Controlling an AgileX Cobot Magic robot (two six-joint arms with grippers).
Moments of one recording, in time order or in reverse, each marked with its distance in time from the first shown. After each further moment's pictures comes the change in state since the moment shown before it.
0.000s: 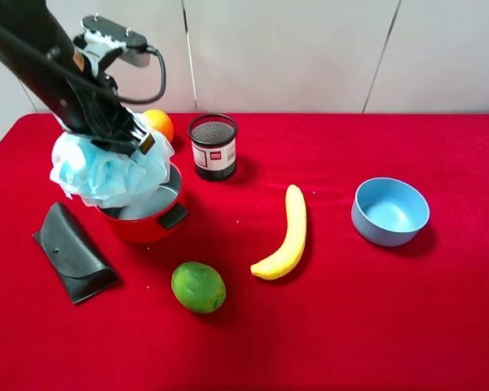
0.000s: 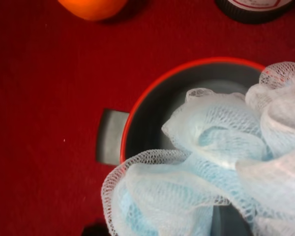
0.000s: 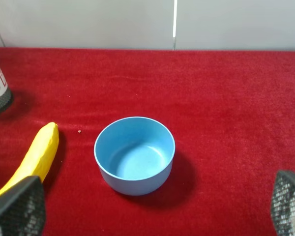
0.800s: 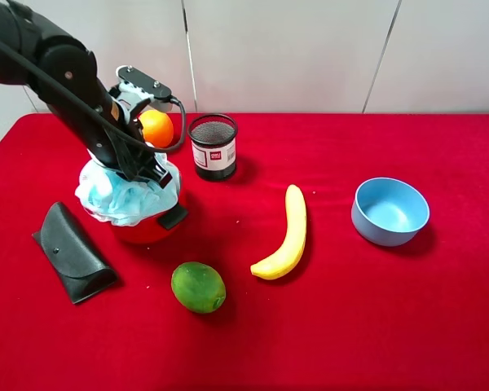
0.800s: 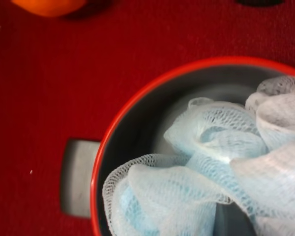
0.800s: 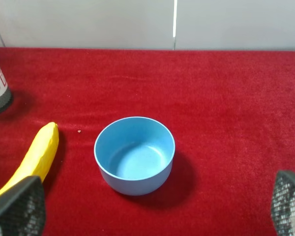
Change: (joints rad) left arm 0.000 0.167 0.065 0.043 -0.206 0.000; right arm 0.000 0.000 0.000 0.000 0.000 0.000
